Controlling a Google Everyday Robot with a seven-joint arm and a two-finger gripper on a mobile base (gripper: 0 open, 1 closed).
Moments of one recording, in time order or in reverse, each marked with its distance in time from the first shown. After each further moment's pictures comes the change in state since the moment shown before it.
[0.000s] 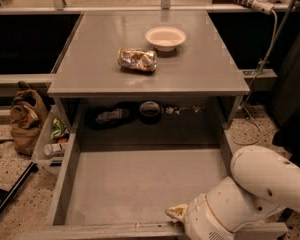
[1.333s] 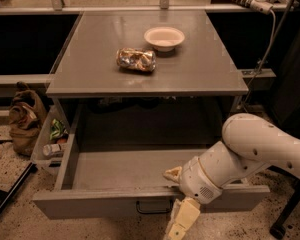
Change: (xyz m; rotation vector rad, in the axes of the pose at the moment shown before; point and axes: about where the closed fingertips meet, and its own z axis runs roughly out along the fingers) arm -0.031 -0.082 -0.028 0.078 -0.030 -0.065
